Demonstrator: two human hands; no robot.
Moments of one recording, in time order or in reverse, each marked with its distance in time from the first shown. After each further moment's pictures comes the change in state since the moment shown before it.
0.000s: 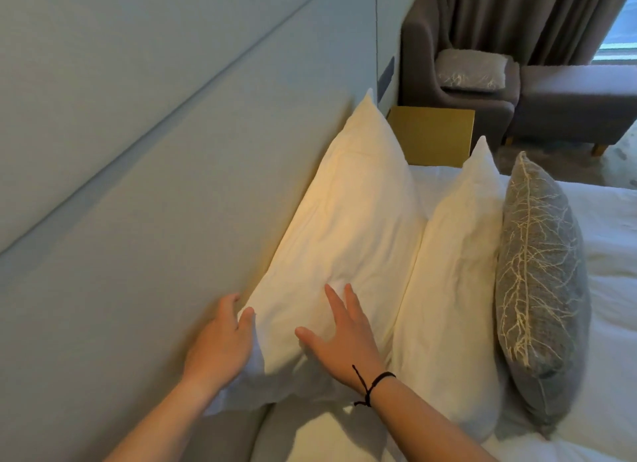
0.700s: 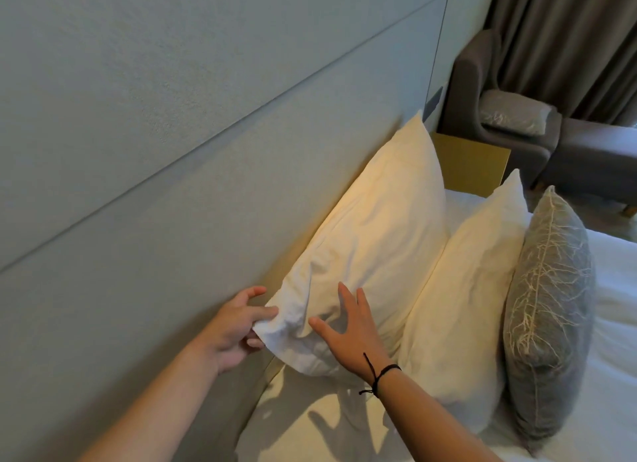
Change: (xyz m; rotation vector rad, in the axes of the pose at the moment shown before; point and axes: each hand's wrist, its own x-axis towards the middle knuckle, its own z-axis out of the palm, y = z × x) left_hand -0.069 -0.043 -0.029 -1.177 -0.332 -0.340; right_hand -0.058 -0.022 0.019 0.047 -0.100 -0.076
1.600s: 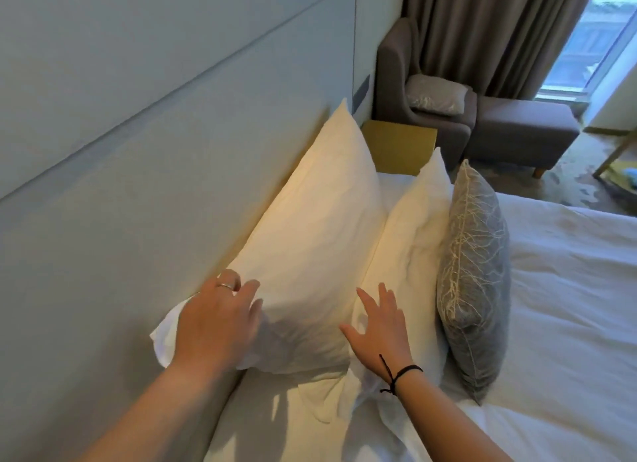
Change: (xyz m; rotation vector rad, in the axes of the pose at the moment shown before) left_hand -0.004 -0.006 0.076 1.672 0.431 1.182; right_hand -0.024 0.097 -0.080 -0.304 0.237 0.139
